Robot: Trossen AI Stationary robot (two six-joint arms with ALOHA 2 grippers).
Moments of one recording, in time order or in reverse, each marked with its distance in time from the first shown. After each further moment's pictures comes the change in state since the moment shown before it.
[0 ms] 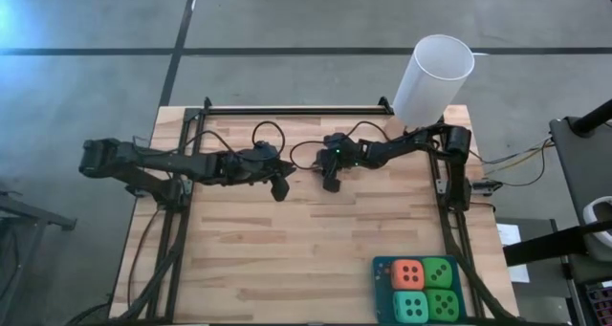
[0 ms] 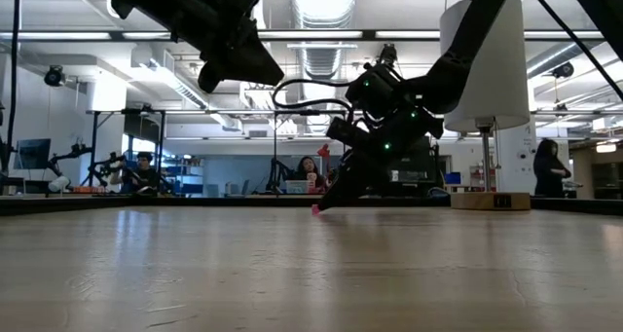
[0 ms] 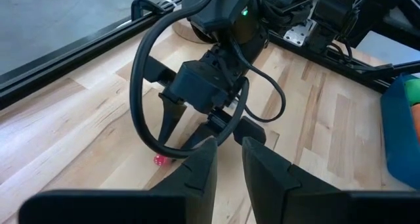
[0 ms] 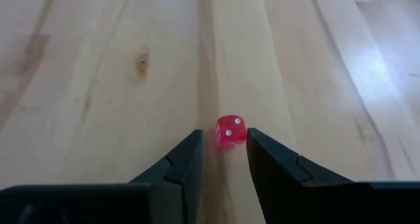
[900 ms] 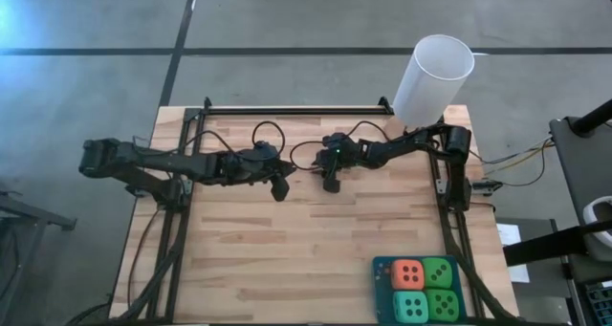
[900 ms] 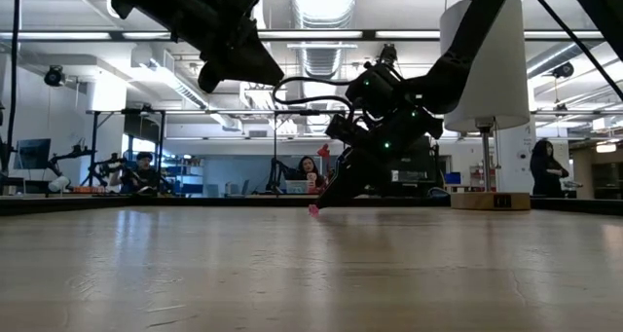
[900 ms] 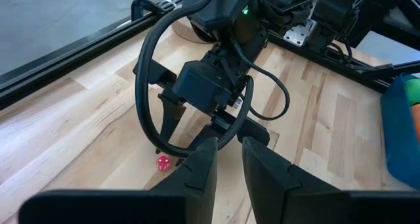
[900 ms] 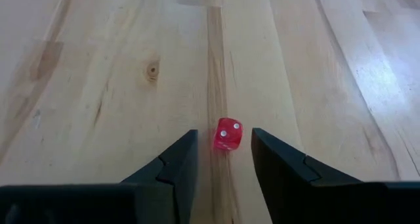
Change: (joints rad) left arm 0.000 0.000 0.000 0.000 0.000 0.001; right arm 0.000 0.000 0.000 0.014 -0.038 -0.006
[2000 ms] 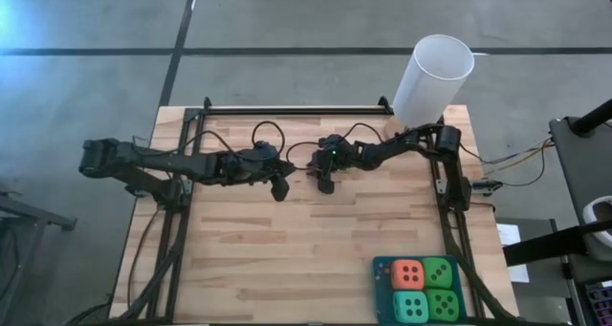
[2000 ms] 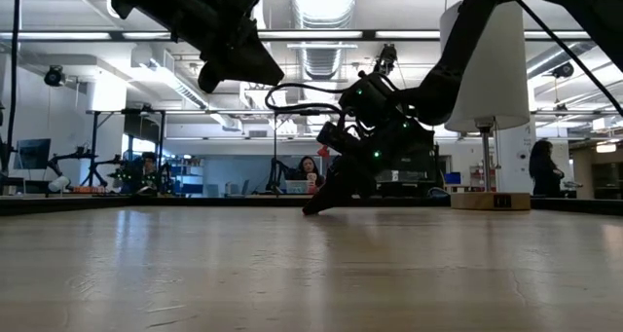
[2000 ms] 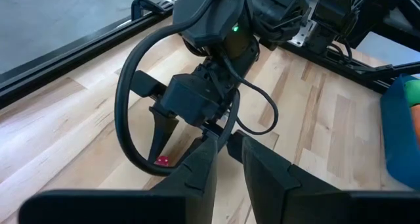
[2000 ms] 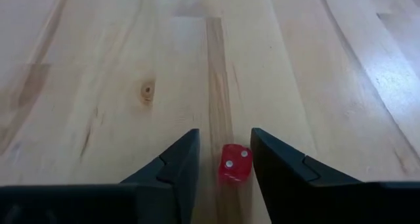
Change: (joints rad) left arm 0.000 0.000 0.000 0.000 0.000 -0.005; right arm 0.000 0.096 0.036 0.073 -0.007 0.050
